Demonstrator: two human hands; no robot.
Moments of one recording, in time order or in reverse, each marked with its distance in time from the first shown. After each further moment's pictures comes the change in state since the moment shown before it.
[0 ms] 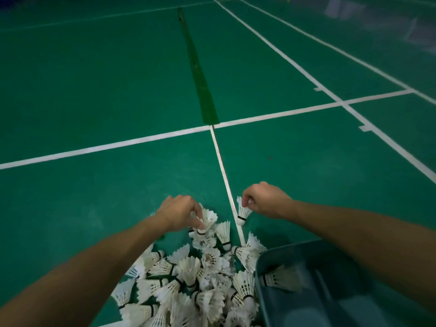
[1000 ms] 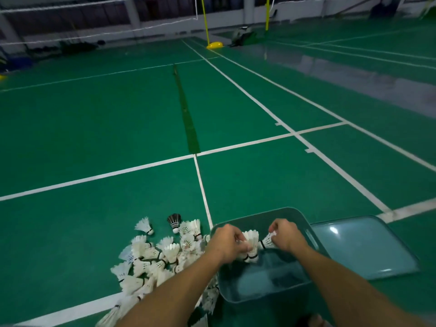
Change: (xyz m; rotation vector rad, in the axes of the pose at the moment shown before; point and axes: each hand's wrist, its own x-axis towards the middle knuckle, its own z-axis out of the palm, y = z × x) left_hand -0.146 0.279 0.039 -0.531 0.084 -0.021; right_hand -0.259 0.064 0.022 0.351 0.229 0.553
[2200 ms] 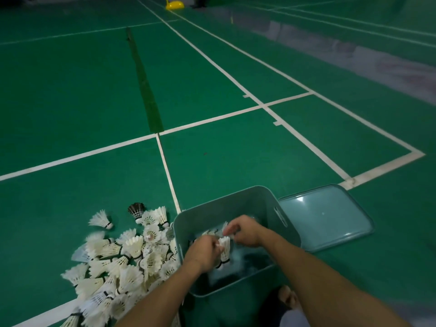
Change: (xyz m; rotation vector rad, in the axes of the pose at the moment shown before) left_hand 0.037 -0.040 0.085 0.111 -0.117 -0.132; right_hand 0.007 0.020 0.032 0.124 -0.379 -0.179
